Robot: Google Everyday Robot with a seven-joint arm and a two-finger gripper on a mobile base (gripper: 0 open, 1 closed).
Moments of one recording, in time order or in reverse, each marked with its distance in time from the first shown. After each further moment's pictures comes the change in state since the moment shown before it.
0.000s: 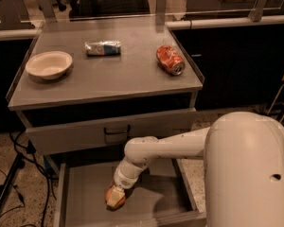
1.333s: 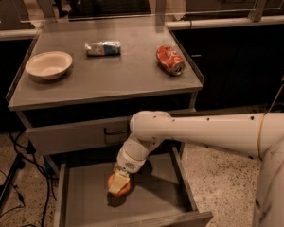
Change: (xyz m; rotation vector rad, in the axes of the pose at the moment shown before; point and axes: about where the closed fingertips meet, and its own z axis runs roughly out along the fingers) arm -0.038 0.039 -0.132 0.027 0.008 0.036
